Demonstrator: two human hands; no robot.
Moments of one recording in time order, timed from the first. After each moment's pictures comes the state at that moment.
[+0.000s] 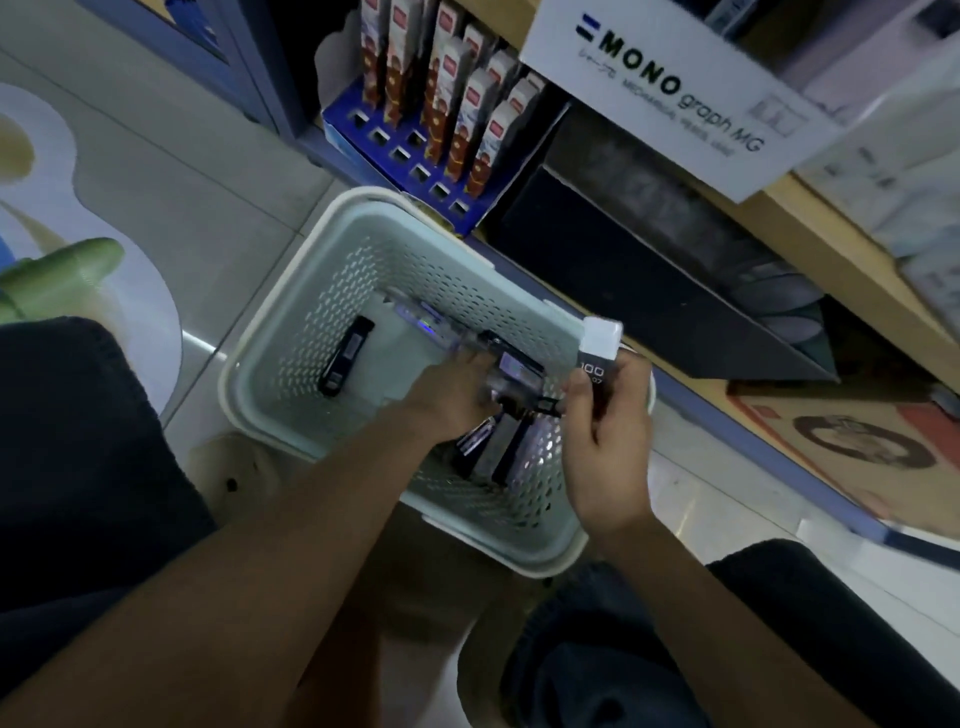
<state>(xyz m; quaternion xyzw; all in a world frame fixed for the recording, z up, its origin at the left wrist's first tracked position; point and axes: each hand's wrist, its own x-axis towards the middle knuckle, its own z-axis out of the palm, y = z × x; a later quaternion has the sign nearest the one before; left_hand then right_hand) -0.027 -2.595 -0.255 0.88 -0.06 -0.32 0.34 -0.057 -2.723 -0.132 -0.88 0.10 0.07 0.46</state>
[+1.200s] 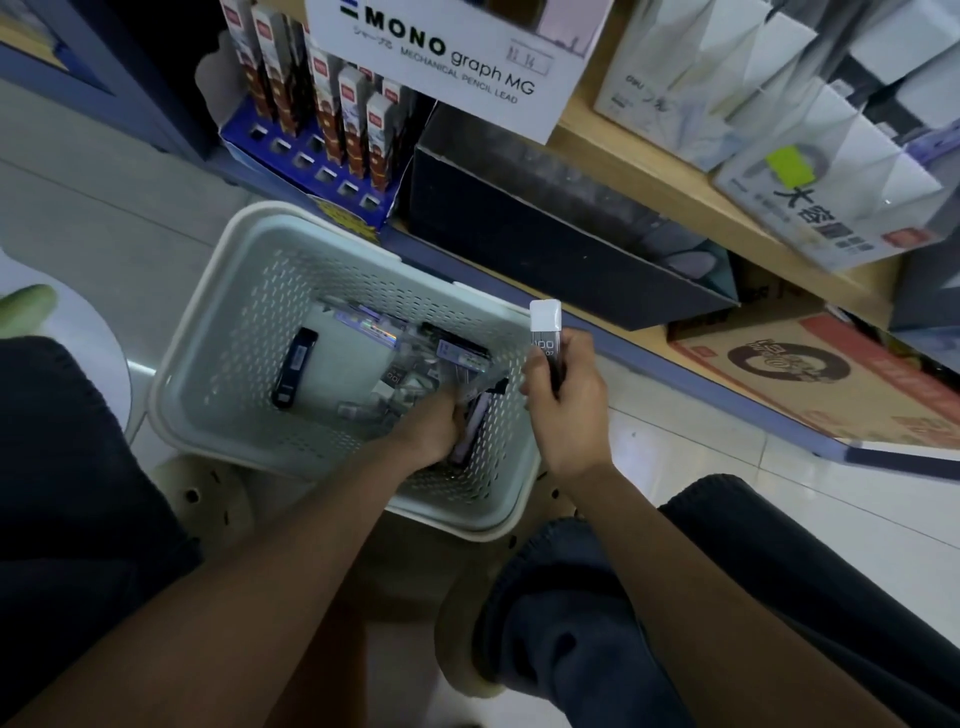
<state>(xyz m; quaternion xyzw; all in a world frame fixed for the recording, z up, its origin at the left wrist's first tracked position) -0.064 -2.643 -0.240 0.82 0.02 -0.43 0.39 -0.065 -2.771 -0.136 -0.87 0.14 0.08 0.46</state>
